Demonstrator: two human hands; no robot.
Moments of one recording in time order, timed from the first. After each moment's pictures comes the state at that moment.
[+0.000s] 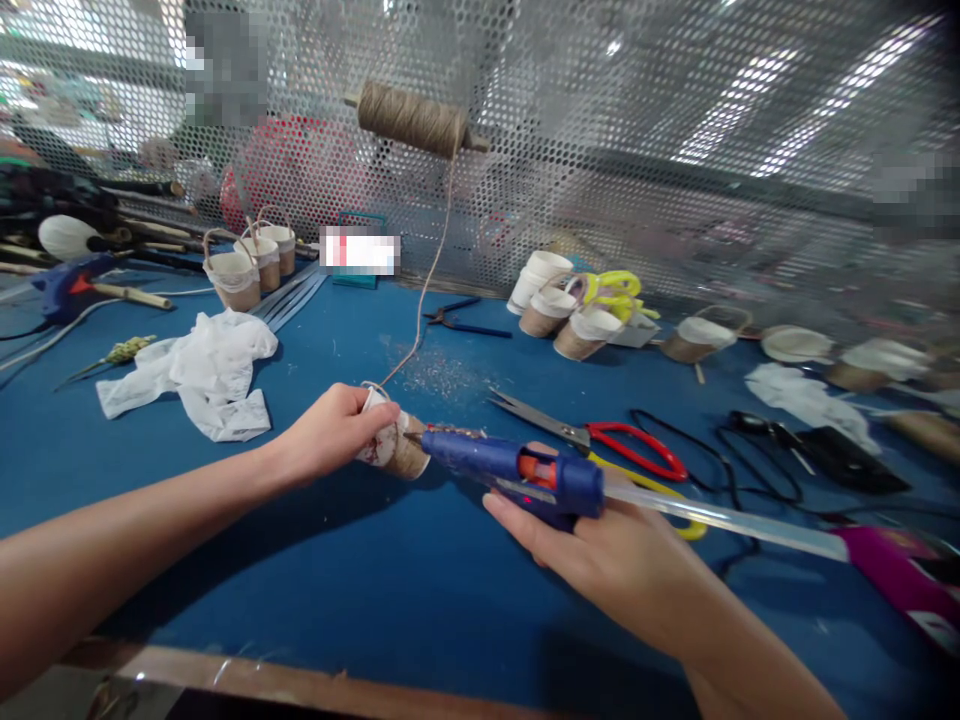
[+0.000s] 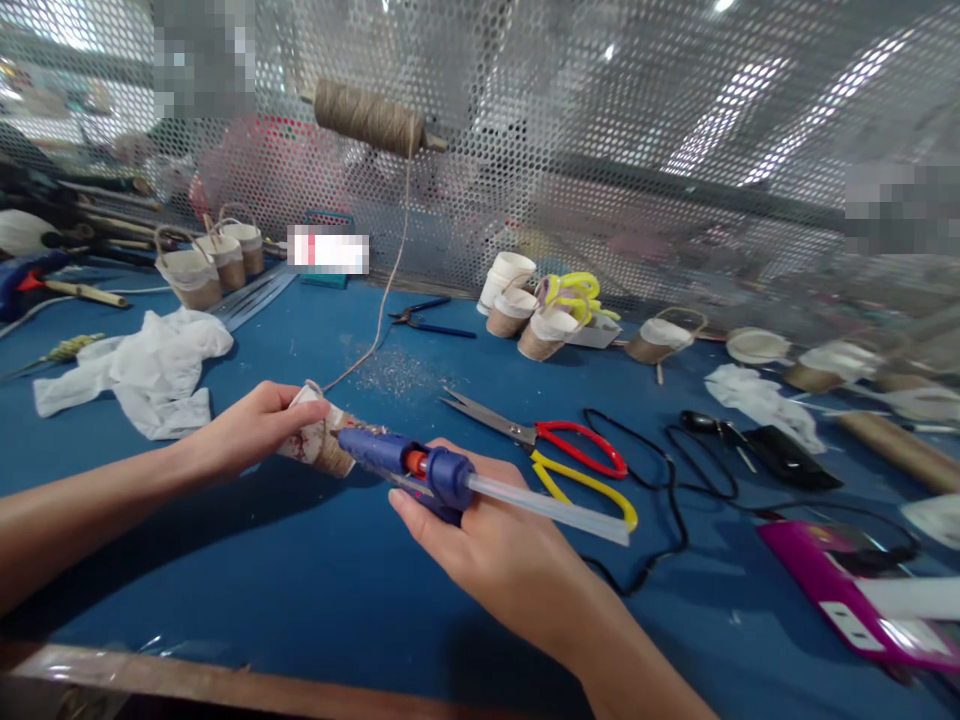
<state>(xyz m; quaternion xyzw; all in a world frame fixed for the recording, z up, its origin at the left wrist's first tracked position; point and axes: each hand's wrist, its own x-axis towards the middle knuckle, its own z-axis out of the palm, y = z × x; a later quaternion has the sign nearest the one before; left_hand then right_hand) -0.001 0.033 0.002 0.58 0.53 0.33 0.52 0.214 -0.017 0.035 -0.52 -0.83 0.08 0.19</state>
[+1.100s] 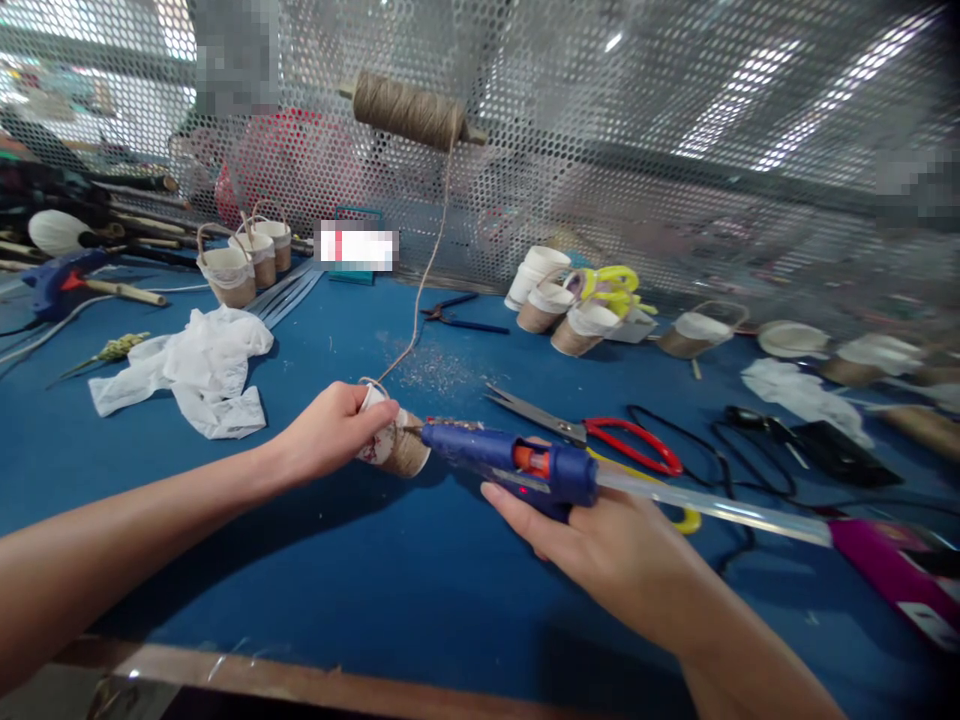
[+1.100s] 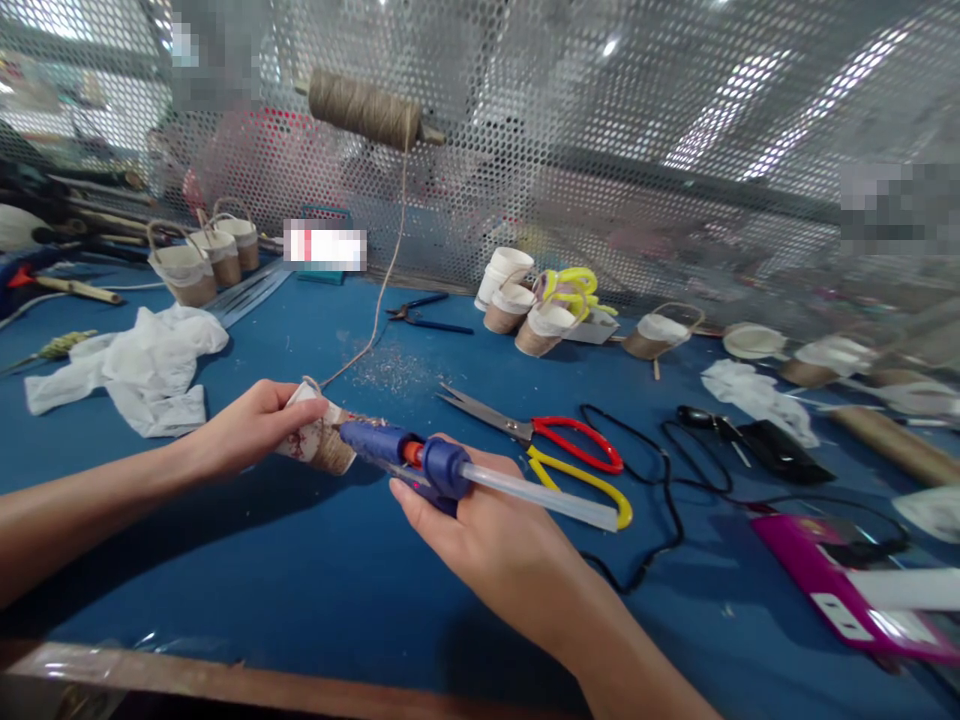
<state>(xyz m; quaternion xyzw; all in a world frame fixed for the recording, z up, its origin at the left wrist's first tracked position) 0.000 0.033 -0.001 0.60 0.52 0.33 0.51 0.219 -0.015 0.029 -0.48 -0.85 0.05 0.20</state>
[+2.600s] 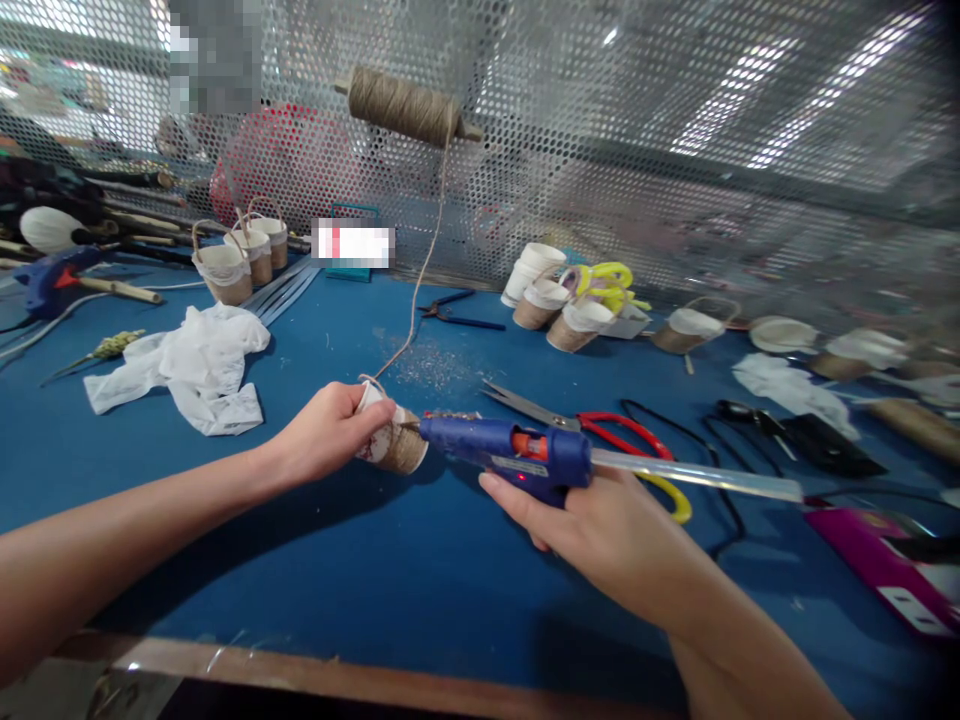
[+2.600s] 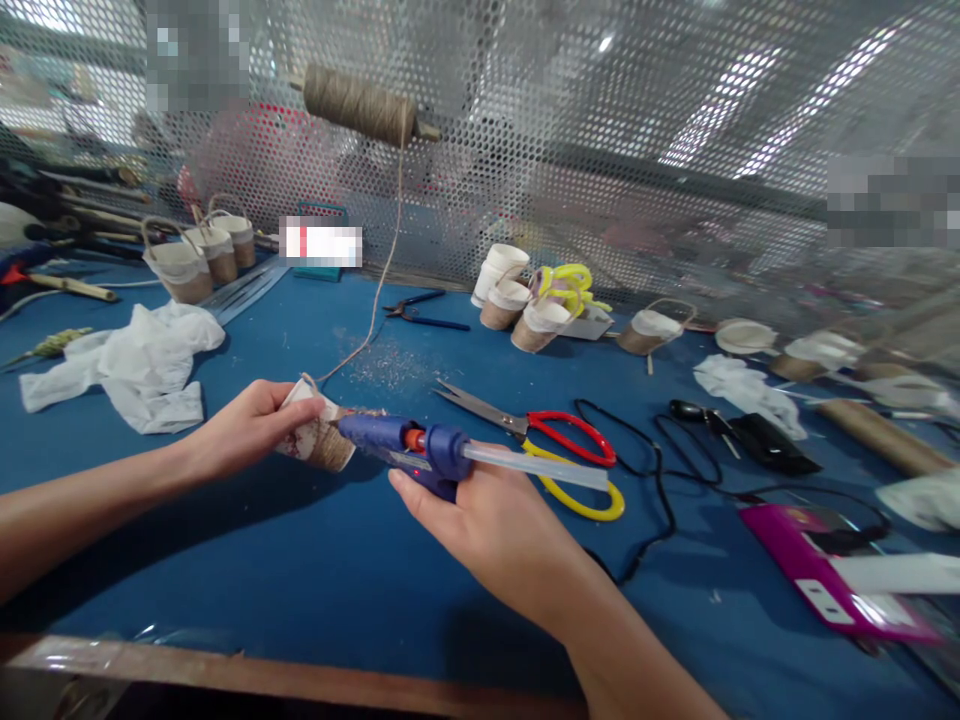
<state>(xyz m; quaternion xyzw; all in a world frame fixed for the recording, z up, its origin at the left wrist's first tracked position) -0.002 0.030 -0.002 0.64 0.52 0.31 0.47 0.213 -0.015 0.044 -0.51 -0.84 0.08 0.15</state>
